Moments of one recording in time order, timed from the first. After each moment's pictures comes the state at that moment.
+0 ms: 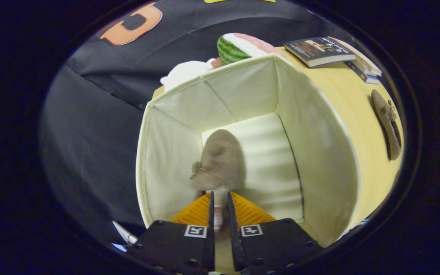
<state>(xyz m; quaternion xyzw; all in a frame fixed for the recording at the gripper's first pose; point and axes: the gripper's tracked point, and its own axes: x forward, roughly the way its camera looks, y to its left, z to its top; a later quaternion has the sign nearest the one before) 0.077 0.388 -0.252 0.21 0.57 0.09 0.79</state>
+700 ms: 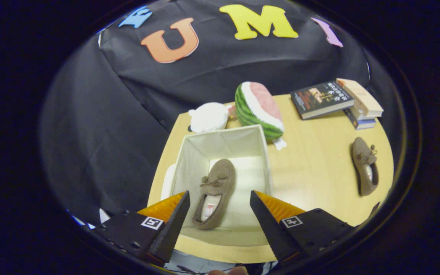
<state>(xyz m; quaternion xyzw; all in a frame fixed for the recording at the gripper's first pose) 0.060 0.296 -0.133 0.14 0.44 0.13 0.88</state>
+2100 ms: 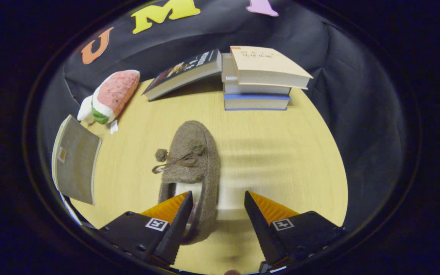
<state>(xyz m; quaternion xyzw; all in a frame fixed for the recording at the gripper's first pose) 0.095 -0.148 -0.331 0.06 0.53 0.00 0.85</state>
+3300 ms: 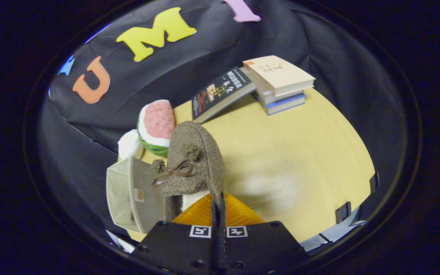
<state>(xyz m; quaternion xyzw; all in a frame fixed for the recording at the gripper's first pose) 0.064 0.045 -0.159 0.24 0.49 -0.01 0.84</state>
